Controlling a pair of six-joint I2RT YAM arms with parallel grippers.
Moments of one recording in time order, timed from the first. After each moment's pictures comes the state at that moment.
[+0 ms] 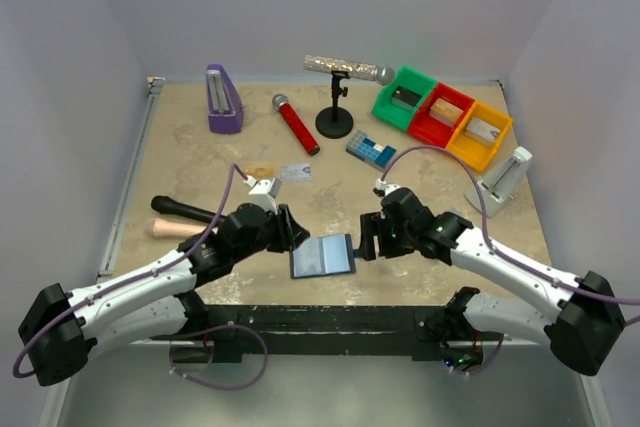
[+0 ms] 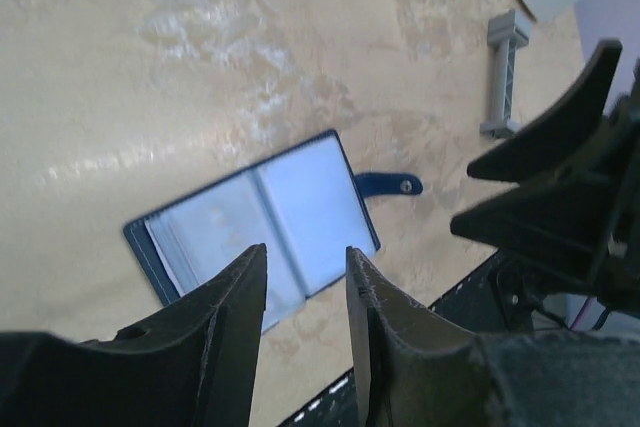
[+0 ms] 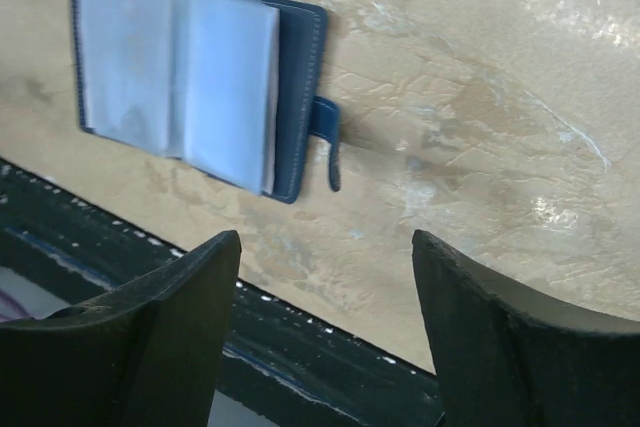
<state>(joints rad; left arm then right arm) -0.85 0.92 0.51 -0.08 -0.09 -0.77 0.78 1.03 0.67 -0.58 -0.03 0.59</state>
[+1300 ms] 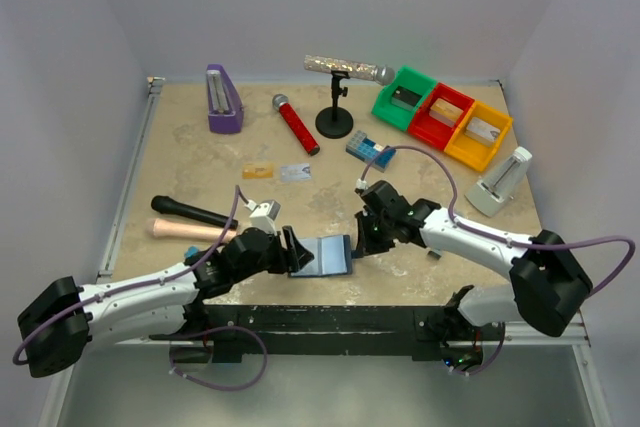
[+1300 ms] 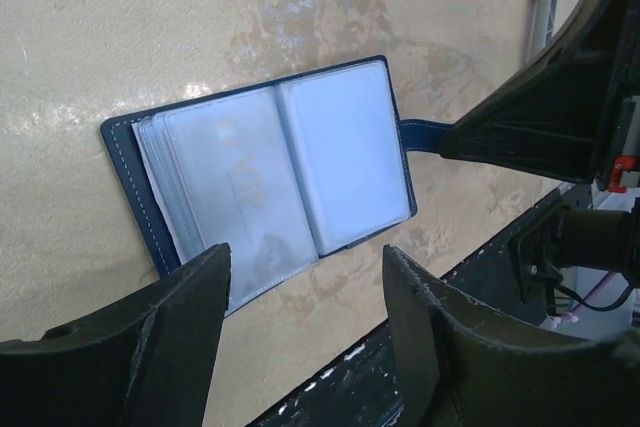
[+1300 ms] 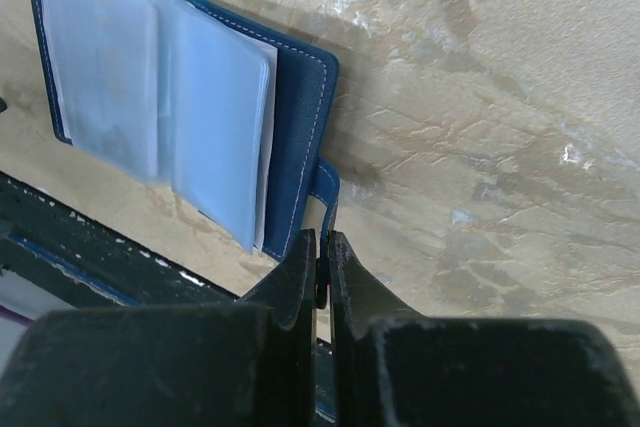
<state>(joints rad) -1.00 0.87 0.30 0.03 -0.16 -0.93 0.76 1.33 0.75 -0.50 -0.13 0.58</state>
